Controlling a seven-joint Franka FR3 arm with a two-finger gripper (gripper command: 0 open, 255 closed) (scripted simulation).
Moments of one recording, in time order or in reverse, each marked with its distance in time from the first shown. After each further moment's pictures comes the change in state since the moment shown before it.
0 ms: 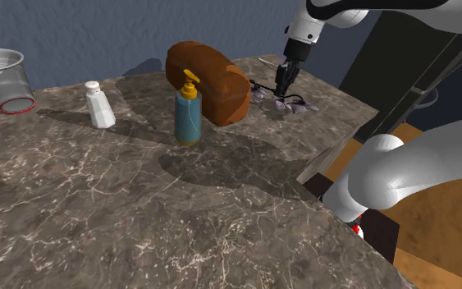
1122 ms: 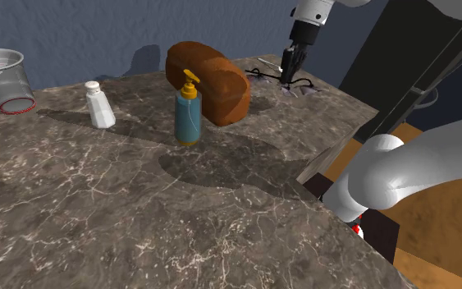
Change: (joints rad) arm 0.000 0.000 0.013 0.123 0.005 -0.130 0.019
